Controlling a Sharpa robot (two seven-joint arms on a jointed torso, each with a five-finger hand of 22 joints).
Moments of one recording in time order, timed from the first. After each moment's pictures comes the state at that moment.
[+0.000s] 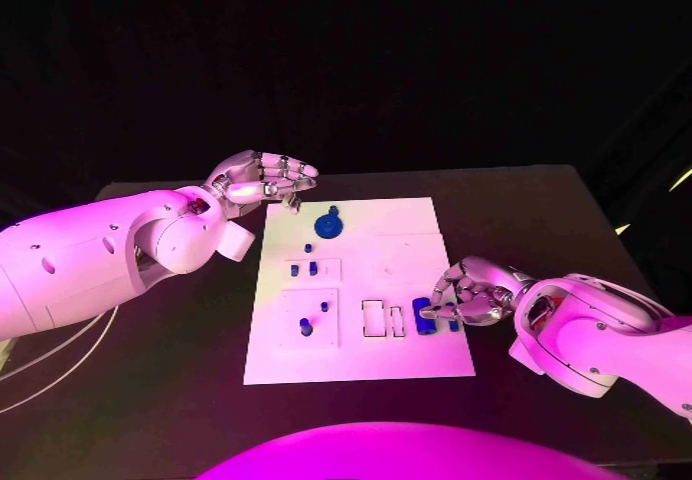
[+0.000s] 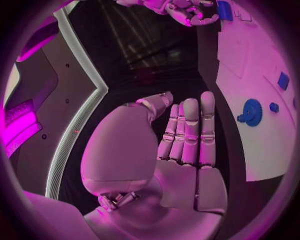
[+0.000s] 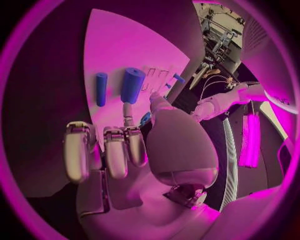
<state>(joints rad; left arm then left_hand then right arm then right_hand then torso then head) 1.19 -0.89 -0.01 1.45 -0.23 -0.05 0.30 1.41 -0.22 0.58 0.07 0.10 0.88 0.18 0.23 0.42 0.88 0.12 0.53 0.25 1.06 0.04 1.12 0.60 0.18 0.95 0.14 0.87 0.78 1.14 -1.07 -0.20 1.91 -1.24 -0.38 -0.41 1.23 -0.13 0.07 0.29 0.14 0.89 0.12 0.36 0.52 1.46 0.04 1.52 1.31 1.47 -0.03 1.55 1.31 0.04 1.46 0.07 1.43 1.31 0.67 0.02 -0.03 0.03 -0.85</state>
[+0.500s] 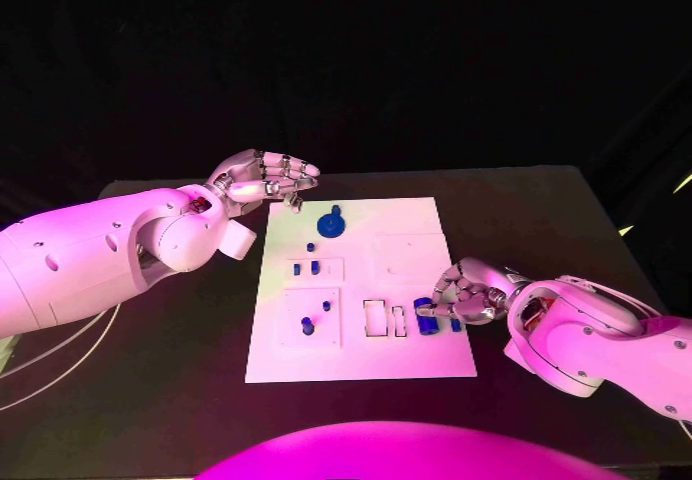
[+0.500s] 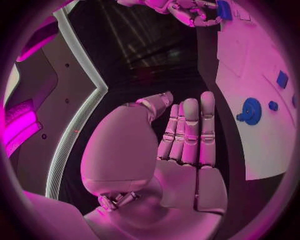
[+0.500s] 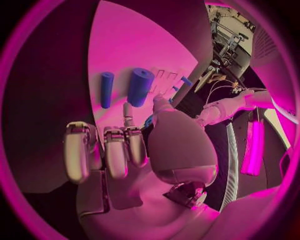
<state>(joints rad) 1.19 -0.90 -0.01 1.44 -0.23 -0.05 0.30 1.41 -0.22 0.58 0.07 0.10 0.88 0.18 0.23 0.43 0.88 0.12 0.53 0.25 1.06 0.04 1.12 0.60 0.18 0.95 0.14 0.87 0.78 1.12 -1.03 -0.20 1.88 -1.29 -0.38 -0.47 1.18 -0.10 0.00 0.29 0.15 0.90 0.11 0.37 0.51 1.47 0.04 1.52 1.31 1.47 -0.03 1.55 1.31 0.04 1.46 0.07 1.43 1.31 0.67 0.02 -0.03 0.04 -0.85</state>
